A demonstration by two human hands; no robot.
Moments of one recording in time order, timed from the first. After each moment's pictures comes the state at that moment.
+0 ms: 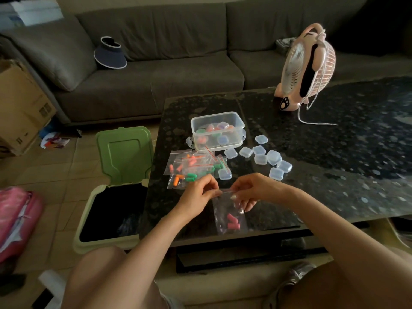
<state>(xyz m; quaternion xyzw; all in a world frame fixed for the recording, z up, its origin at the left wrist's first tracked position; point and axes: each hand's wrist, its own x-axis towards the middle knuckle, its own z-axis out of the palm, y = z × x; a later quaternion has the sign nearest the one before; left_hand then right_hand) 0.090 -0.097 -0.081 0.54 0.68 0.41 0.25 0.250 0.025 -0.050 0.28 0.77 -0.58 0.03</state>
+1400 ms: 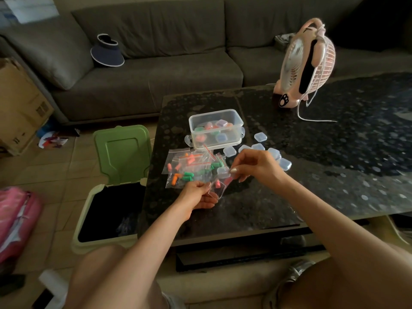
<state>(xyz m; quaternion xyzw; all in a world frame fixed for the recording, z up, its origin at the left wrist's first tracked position) 0.095 -0.088 -0.072 0.20 0.69 0.49 0.49 0.241 0.033 -0.039 0.24 0.78 -0.53 -0.24</state>
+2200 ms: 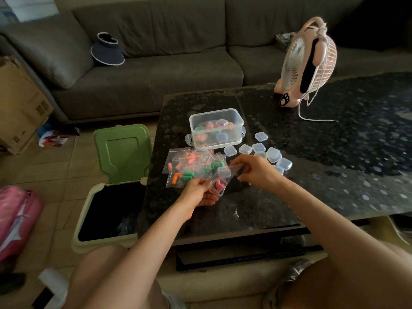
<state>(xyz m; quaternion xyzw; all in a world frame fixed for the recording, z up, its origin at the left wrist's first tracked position) 0.098 -0.086 -0.072 0.23 0.70 0.50 0.47 0.233 0.042 -0.053 0.31 0.87 -0.37 -0.14</state>
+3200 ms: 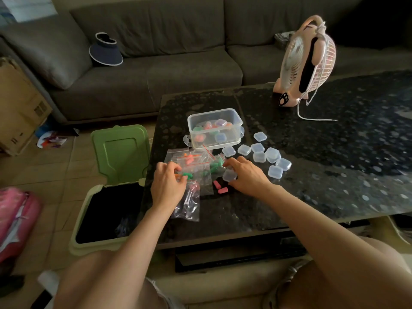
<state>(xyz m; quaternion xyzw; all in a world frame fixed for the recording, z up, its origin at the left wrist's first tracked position) 0.044 -0.094 -0.088 0.40 0.87 0.30 -0.02 0.209 0.043 -0.083 0.35 0.92 -0.17 -0.08</state>
